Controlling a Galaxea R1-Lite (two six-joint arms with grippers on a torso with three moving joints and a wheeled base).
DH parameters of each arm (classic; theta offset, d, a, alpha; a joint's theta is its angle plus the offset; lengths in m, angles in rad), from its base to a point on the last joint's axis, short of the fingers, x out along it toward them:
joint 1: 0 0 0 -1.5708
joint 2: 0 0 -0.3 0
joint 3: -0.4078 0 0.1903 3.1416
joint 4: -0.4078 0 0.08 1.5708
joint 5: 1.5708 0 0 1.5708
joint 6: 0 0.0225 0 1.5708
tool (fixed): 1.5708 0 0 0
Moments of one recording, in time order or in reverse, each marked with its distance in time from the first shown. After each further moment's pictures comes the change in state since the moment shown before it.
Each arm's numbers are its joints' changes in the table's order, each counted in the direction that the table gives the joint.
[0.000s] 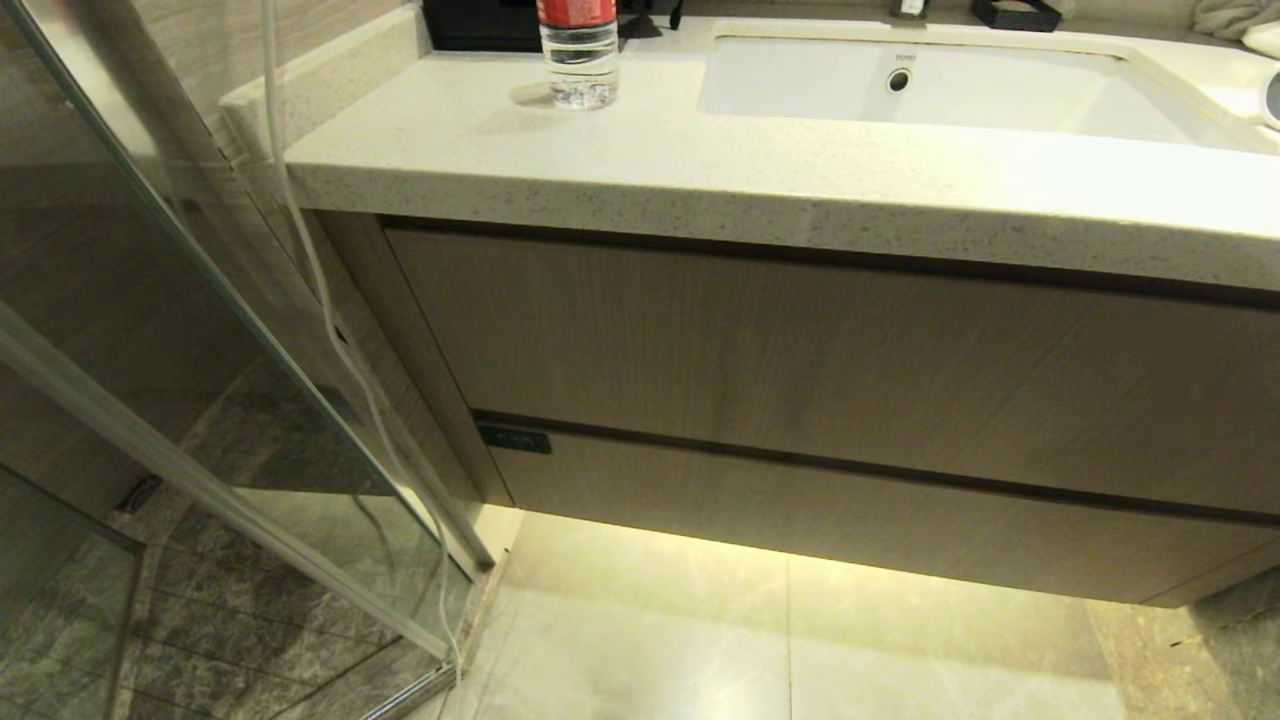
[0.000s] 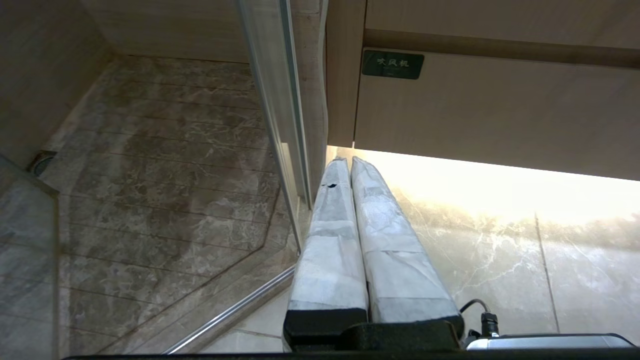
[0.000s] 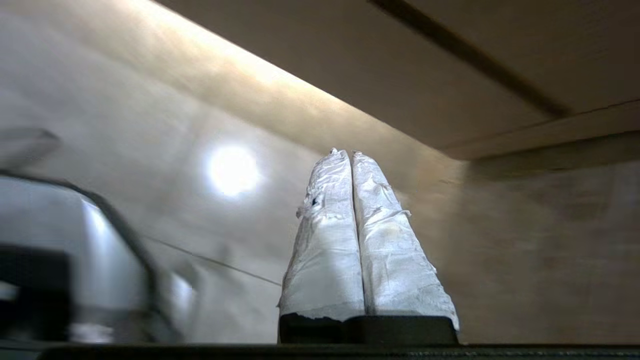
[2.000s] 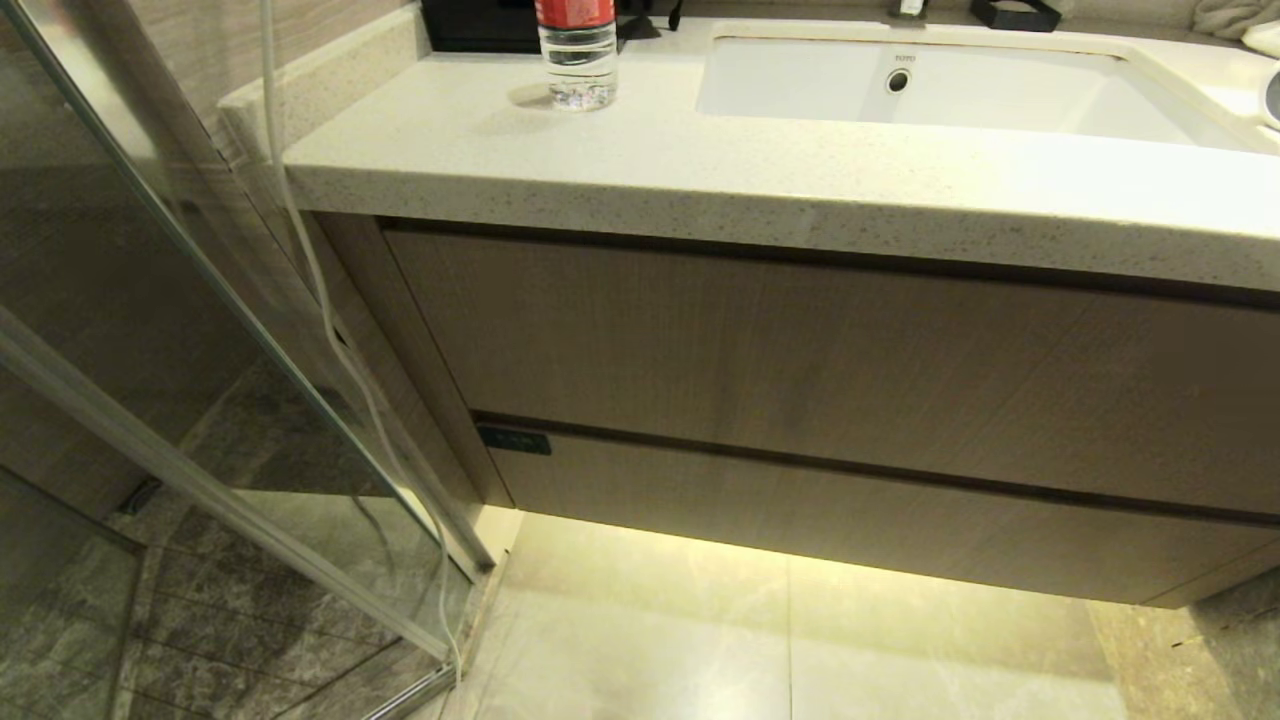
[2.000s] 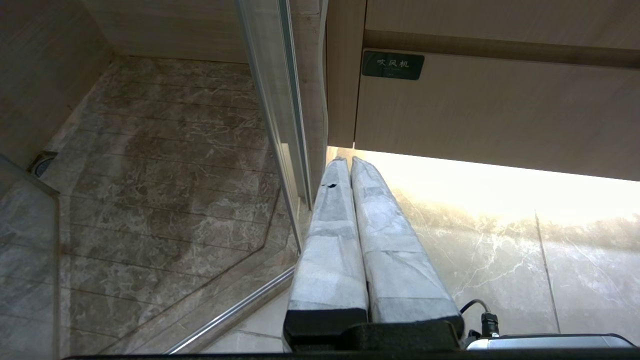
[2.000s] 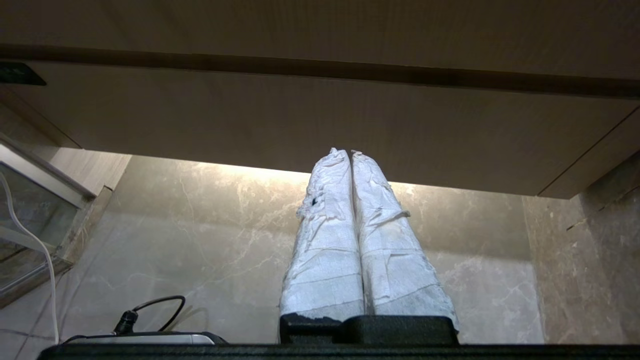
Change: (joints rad) left arm 0.000 0.000 0.000 0.000 0.000 0.000; right arm 0.293 -0.493 0.265 0.146 0.194 0.538
